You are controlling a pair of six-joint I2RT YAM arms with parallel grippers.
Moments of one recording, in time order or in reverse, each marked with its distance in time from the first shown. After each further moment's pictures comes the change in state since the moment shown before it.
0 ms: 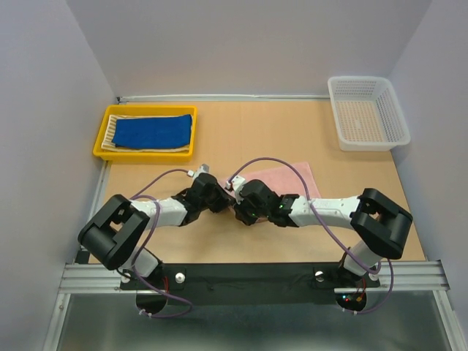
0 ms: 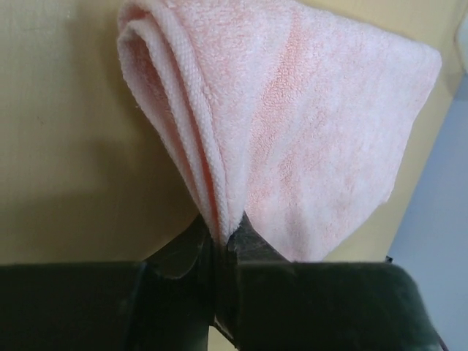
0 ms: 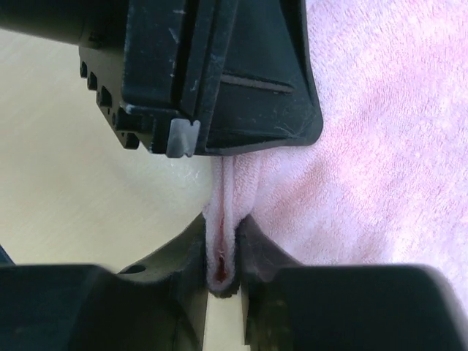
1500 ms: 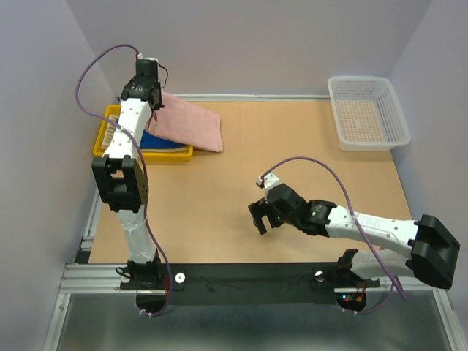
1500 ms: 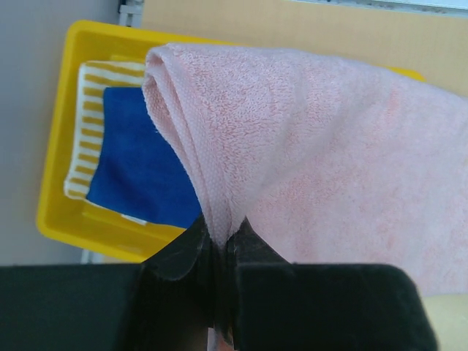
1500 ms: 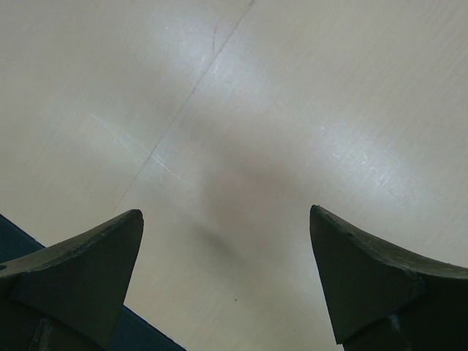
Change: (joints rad) left arm 0.606 0.497 1.466 -0.983 -0.319 1.131; right arm -0.001 -0.407 -0.137 -0.321 0.266 0.203
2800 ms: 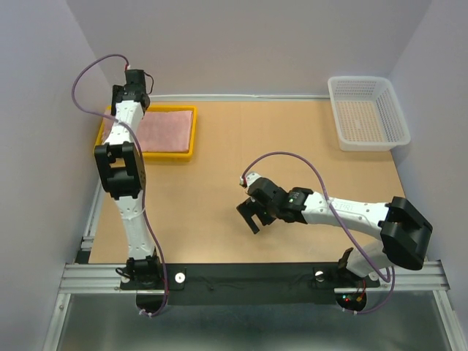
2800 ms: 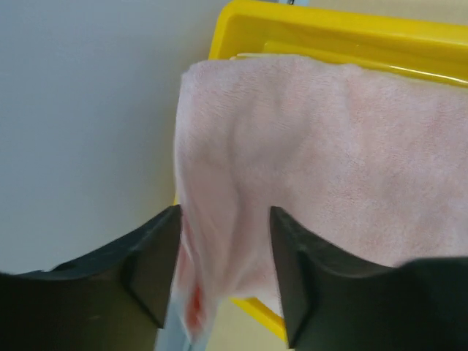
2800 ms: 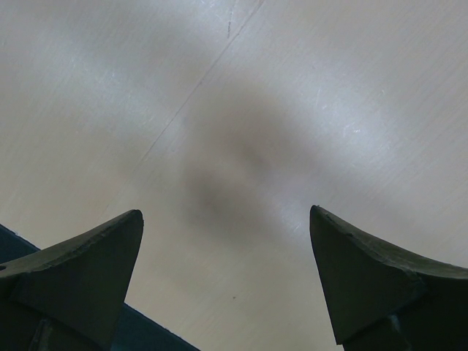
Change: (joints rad) left arm 0.137 0.211 0.073 0.107 -0.281 0.289; right arm 0.000 0.255 0.226 -0.177 -0.052 -0.062
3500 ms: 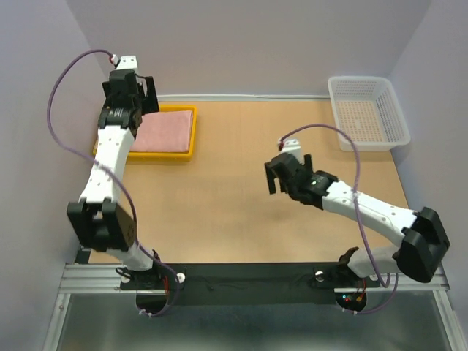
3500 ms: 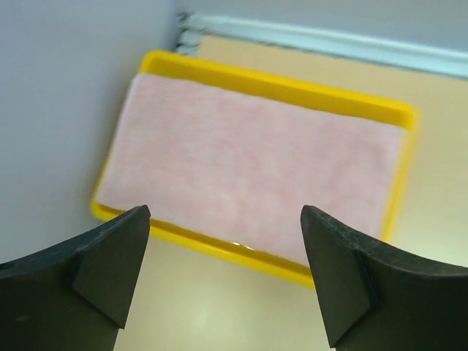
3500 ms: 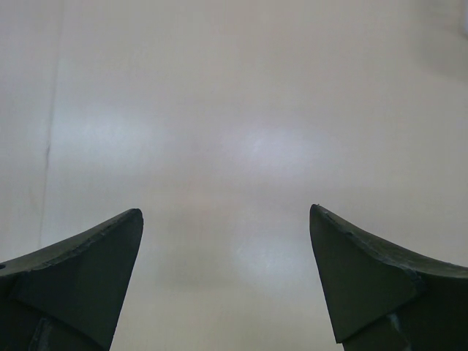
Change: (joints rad) left arm -0.050 -0.484 -0.339 0.061 0.256 -0.261; right arm -0.137 -0.072 0.065 -0.060 0.391 0.122
